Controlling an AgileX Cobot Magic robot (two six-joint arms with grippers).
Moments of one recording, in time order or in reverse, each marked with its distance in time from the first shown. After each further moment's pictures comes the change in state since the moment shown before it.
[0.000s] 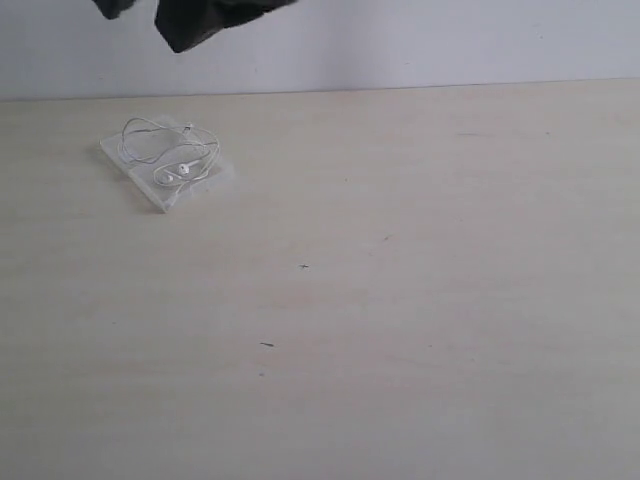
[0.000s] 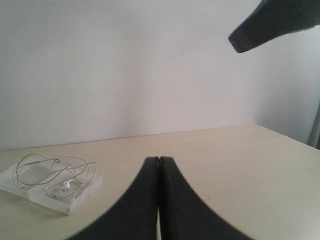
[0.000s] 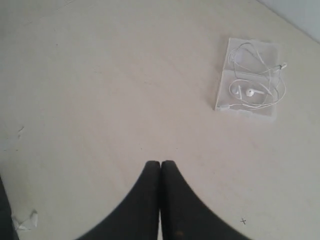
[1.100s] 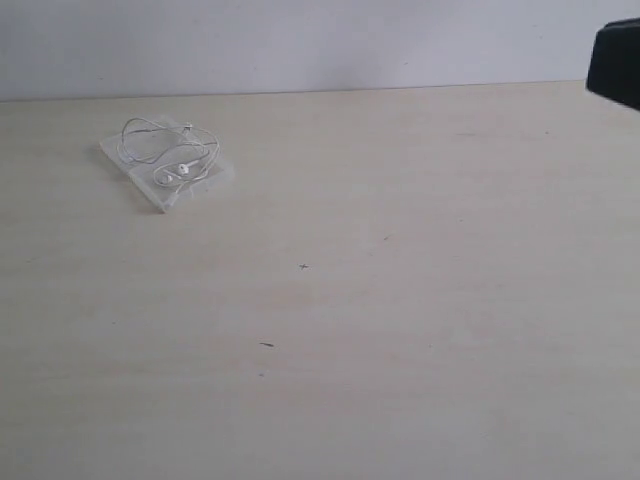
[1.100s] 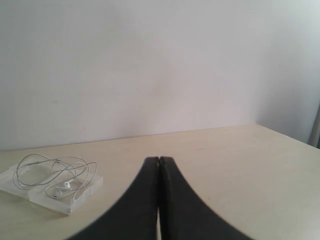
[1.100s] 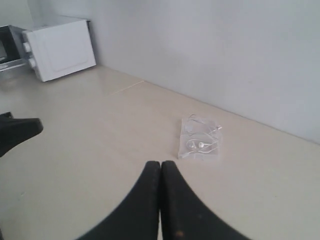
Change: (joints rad) left arm 0.000 0.000 0.000 0.000 0.000 0.003; right arm -0.080 -1.012 0.877 0.042 -0.427 0.012
